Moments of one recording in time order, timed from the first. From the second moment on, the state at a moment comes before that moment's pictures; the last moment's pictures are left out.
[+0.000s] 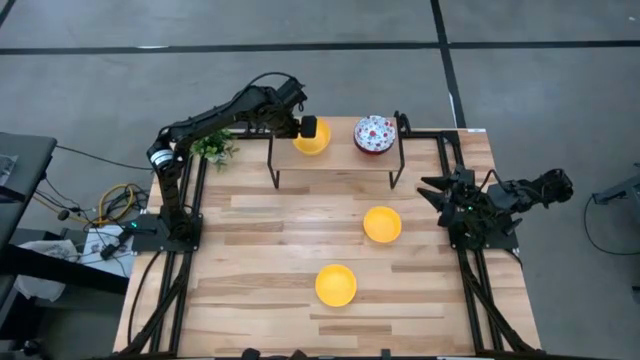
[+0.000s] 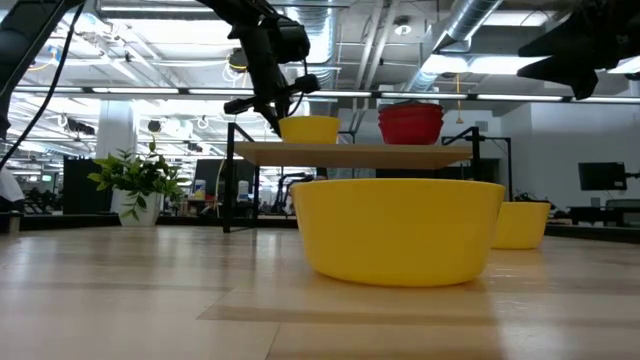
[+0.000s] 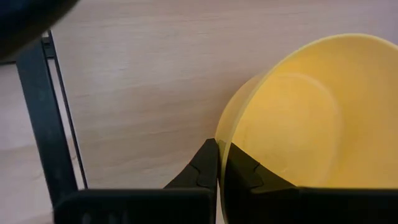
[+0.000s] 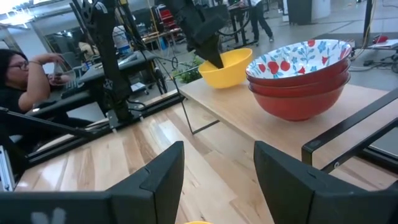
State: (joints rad) left arm 0.56 1.89 1.80 -1.05 -0.06 -0.76; right arm 0.38 0.10 0.39 -0.46 0.76 0.33
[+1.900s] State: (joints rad) left arm -0.19 1.63 1.38 -0.77 -0.07 -0.86; right arm 0.38 0.10 0.39 -0.43 0.72 0.33
